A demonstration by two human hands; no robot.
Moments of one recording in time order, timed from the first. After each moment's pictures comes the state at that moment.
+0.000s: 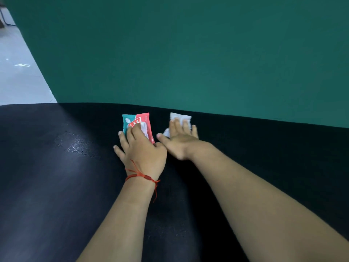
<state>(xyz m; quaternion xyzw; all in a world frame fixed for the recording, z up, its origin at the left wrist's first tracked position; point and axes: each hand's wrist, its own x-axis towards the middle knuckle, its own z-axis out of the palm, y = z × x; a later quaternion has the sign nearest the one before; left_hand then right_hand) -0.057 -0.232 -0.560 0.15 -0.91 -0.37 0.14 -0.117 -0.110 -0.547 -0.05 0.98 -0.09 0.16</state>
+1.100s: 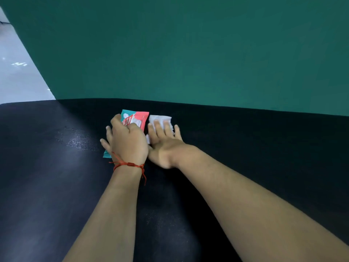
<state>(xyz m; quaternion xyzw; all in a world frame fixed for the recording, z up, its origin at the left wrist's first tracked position) -0.061 -0.257 -0.549 0.22 -0.82 -0.50 0.18 -0.076 -0.144 -0.548 -0.14 0.97 -0.05 0.18</state>
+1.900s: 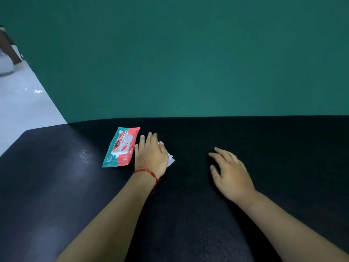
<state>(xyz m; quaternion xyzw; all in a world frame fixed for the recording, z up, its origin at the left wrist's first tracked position) -0.035 -0.181 -0.547 0.01 -0.96 -0.27 0.06 0.051 0.068 -0.567 0.00 0.98 -0.19 -0.08</state>
